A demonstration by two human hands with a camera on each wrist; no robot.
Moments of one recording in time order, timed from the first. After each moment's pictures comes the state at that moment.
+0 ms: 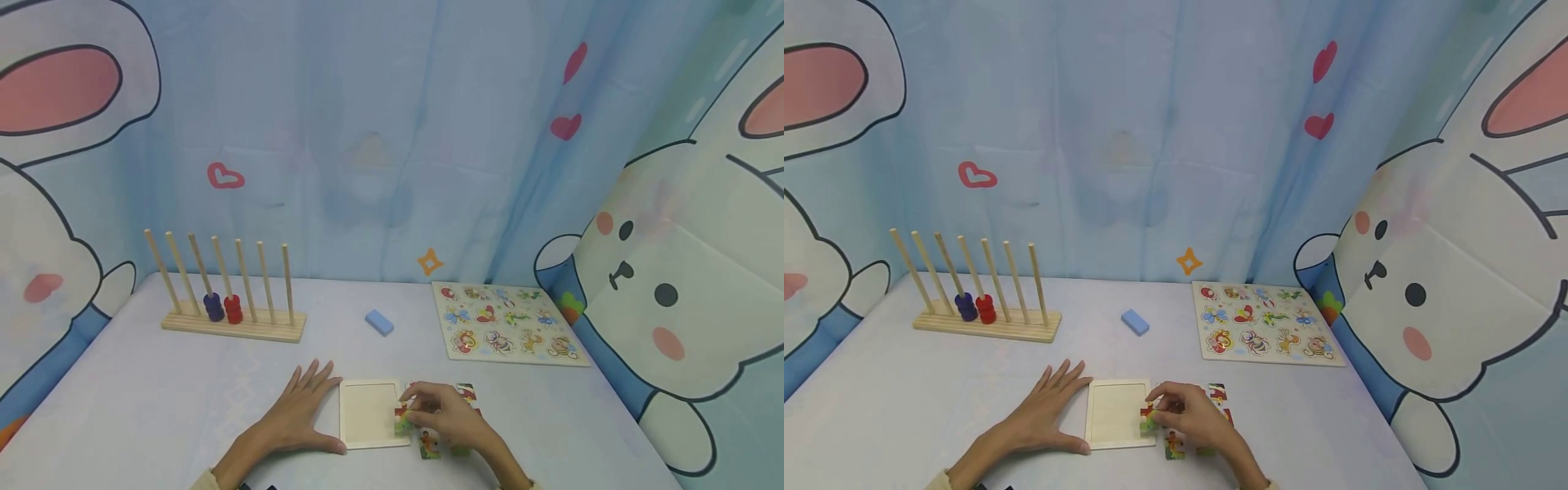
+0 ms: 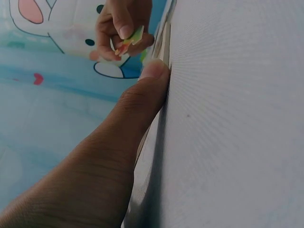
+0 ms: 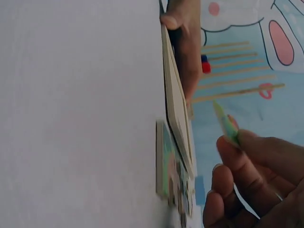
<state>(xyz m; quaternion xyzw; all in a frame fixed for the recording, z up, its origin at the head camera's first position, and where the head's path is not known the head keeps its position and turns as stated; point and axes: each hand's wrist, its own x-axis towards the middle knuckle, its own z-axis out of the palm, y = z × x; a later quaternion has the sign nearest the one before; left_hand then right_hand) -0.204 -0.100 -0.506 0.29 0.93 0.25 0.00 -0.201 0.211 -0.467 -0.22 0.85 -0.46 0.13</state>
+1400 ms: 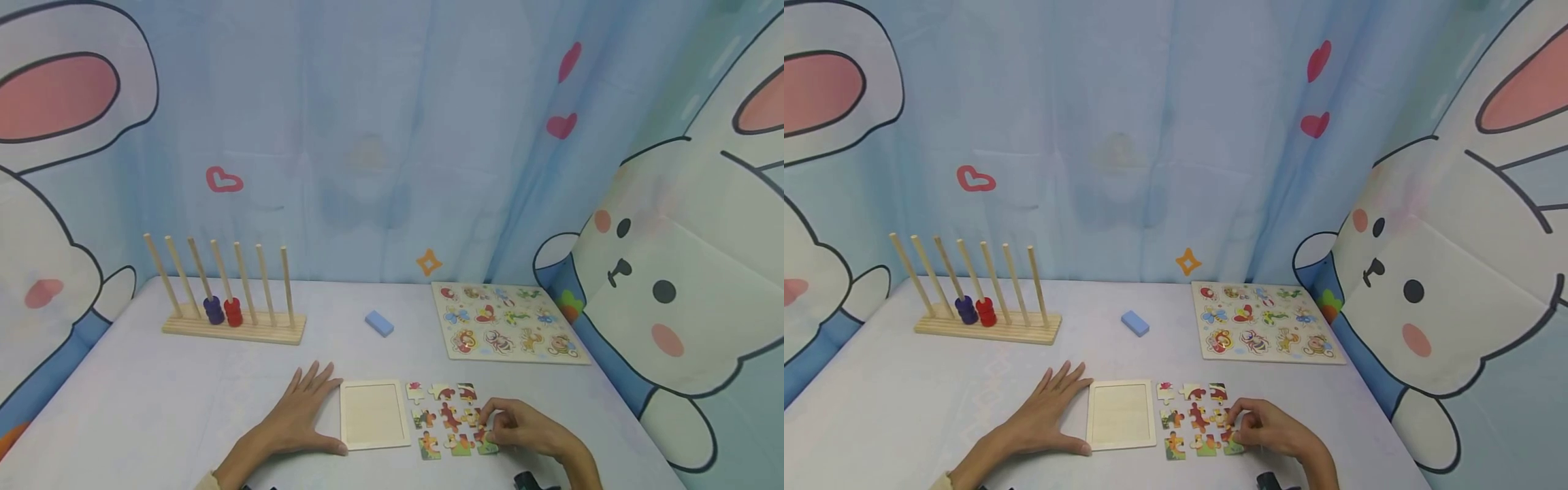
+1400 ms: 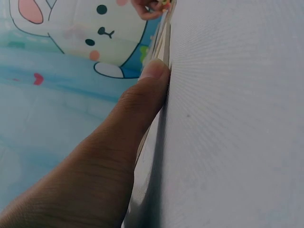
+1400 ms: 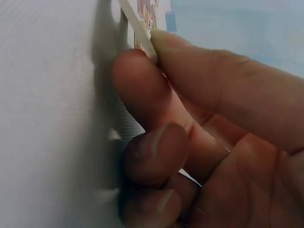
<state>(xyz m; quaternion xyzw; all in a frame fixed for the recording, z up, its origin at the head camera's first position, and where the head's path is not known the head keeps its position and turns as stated) -0.203 -0.099 -0.505 0.28 0.93 0.24 0.00 -0.186 0.324 -0.461 -0.12 0.85 -0.45 0.26</state>
